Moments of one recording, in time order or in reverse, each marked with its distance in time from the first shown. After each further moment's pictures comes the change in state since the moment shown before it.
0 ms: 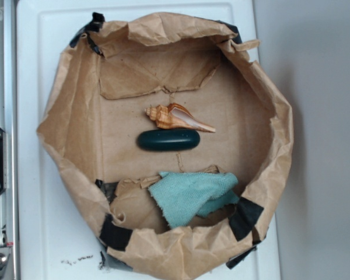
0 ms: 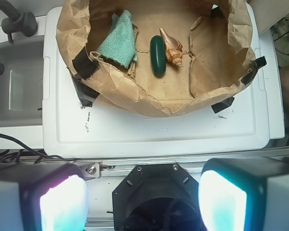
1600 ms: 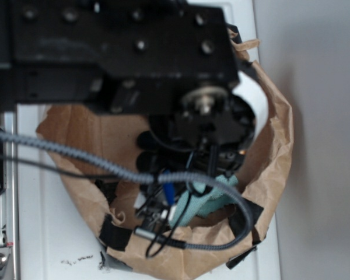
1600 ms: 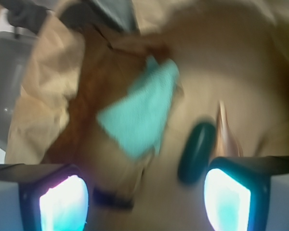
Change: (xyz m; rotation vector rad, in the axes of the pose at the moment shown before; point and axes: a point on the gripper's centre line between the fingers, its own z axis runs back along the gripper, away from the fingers) arm 0.152 0.003 -0.109 -0.199 -0.054 -0.497
